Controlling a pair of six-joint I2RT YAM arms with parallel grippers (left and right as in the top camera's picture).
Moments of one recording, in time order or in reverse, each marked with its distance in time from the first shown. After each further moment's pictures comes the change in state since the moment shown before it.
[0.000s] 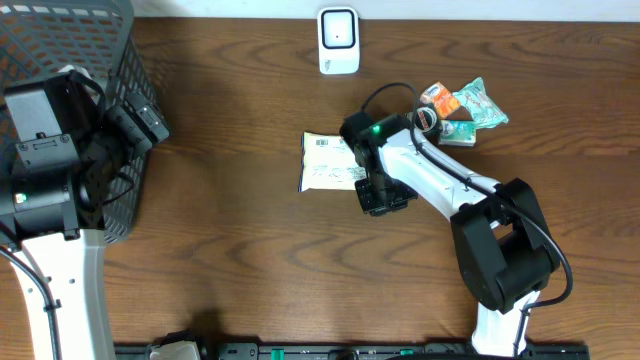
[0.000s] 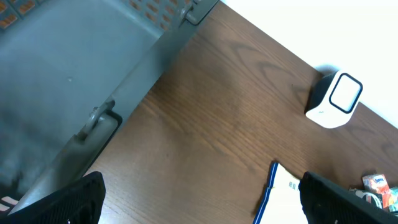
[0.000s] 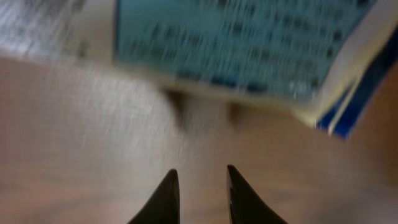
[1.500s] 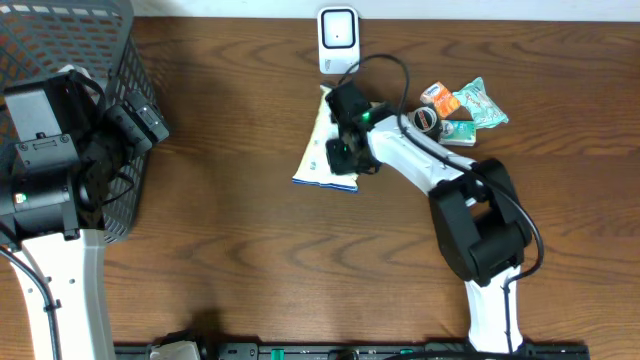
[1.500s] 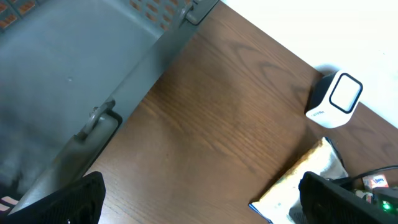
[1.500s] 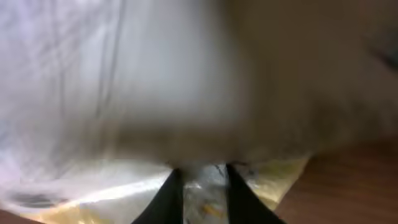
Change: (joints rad) left arm 0.000 0.000 0.000 0.000 0.000 0.000; right arm -0.018 0.169 0.175 0.344 -0.148 0.051
